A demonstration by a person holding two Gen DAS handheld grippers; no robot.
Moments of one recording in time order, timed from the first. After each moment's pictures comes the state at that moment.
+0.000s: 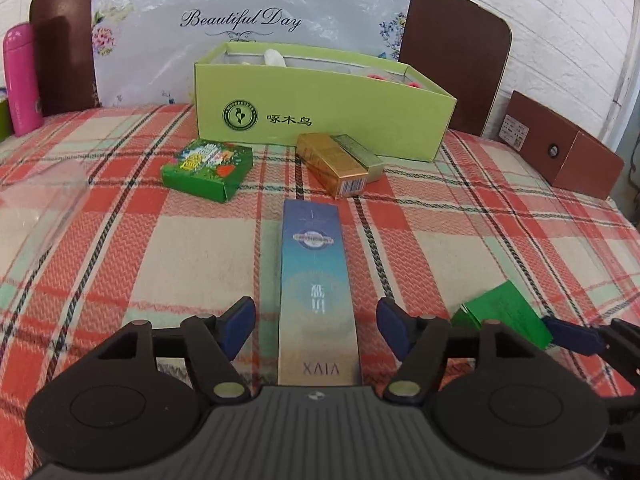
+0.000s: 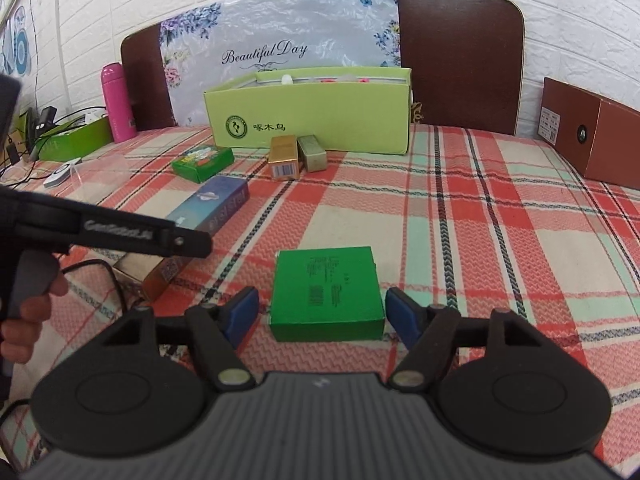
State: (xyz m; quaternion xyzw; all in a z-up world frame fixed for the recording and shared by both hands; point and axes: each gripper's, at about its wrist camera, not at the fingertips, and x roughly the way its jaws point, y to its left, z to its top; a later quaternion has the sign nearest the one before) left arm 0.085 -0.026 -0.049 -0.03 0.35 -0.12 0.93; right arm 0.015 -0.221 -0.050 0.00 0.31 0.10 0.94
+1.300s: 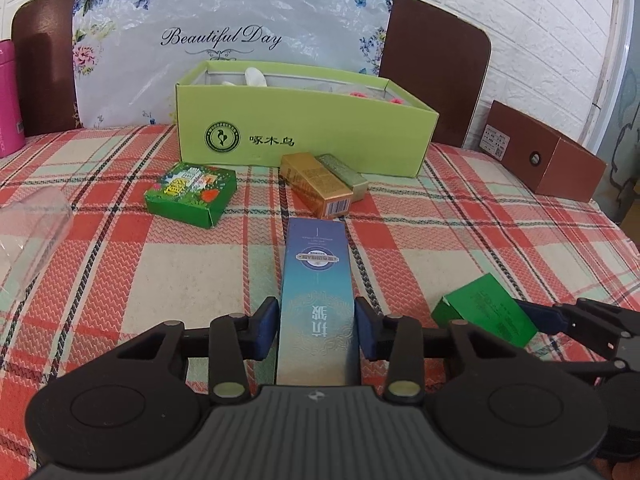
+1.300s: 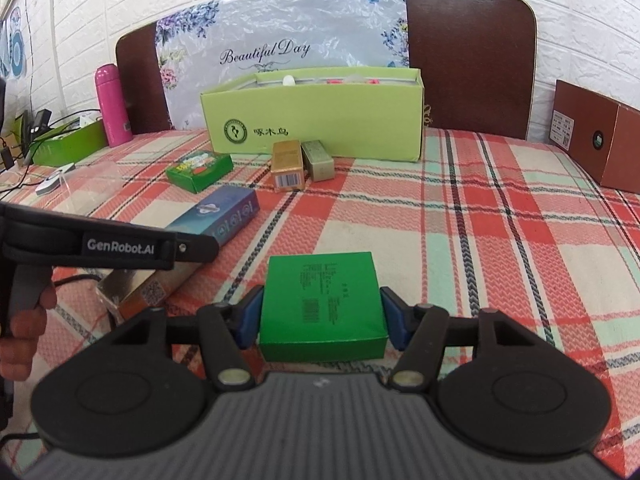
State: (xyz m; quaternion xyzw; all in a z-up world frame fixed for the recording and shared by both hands) left arm 0.088 -0.021 -0.044 -0.03 0.32 -0.15 0.93; right arm 0.043 -0.209 -0.049 0.00 0.30 0.10 0.95
